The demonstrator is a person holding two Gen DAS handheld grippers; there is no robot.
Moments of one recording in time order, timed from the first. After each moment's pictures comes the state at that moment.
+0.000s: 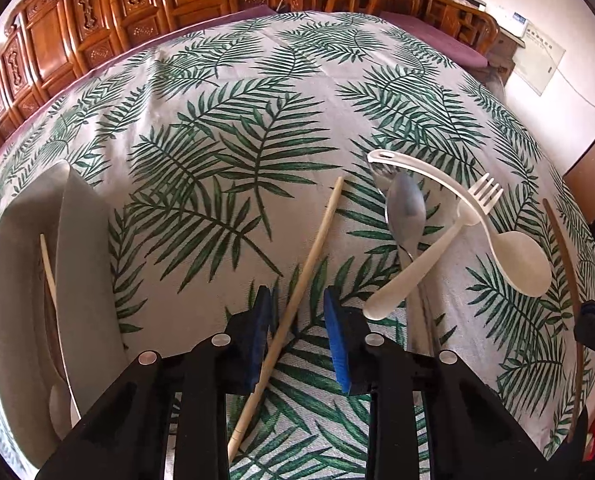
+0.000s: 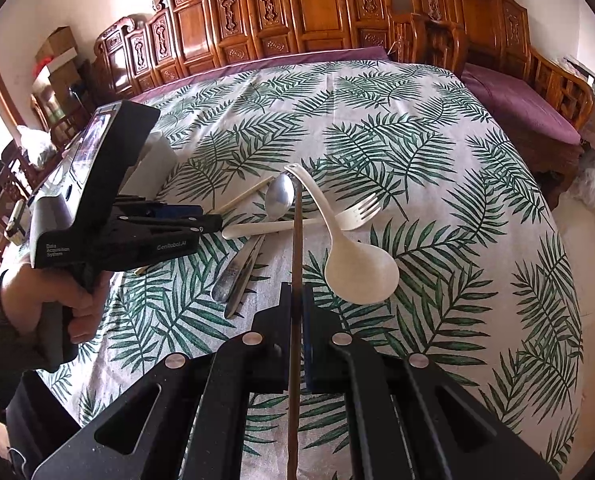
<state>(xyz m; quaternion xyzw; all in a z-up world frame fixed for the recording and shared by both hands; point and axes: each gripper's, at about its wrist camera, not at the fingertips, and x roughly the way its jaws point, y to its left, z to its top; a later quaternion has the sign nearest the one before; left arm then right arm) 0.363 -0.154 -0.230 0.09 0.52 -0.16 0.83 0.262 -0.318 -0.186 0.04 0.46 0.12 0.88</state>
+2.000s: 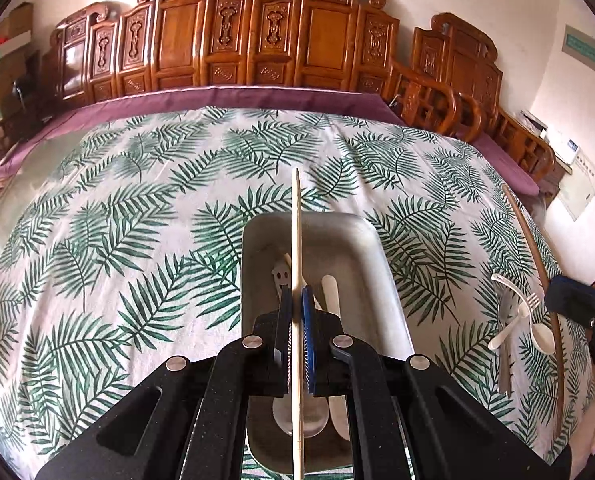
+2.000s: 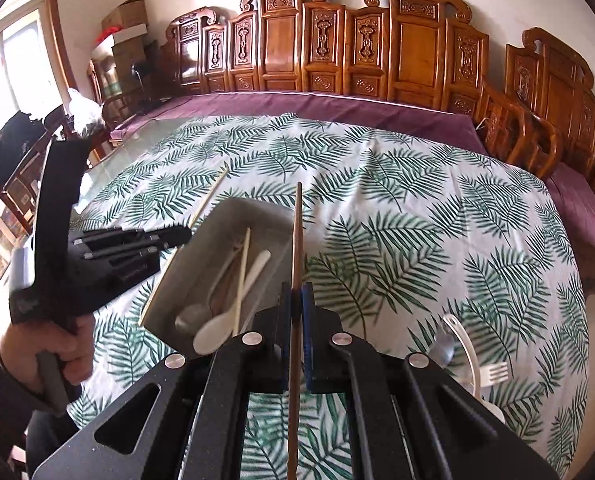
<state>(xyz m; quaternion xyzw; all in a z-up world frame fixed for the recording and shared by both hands) 0.351 0.049 -0.149 -0.04 0.42 -0.05 0.90 0.336 -0.134 -0.106 -0.04 0.41 0.21 0.89</state>
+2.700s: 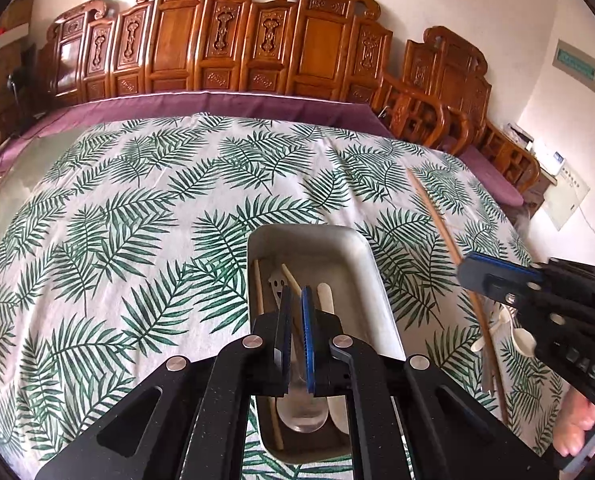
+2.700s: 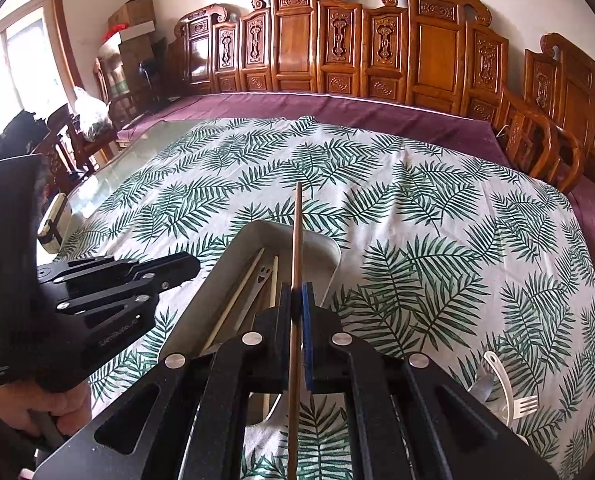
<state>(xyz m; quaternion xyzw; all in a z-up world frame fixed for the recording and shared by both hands) 0.344 0.067 -0.132 -0.06 0.41 -0.08 0.91 0.369 -0.084 -0.110 -0.04 0.41 0.22 0.88</state>
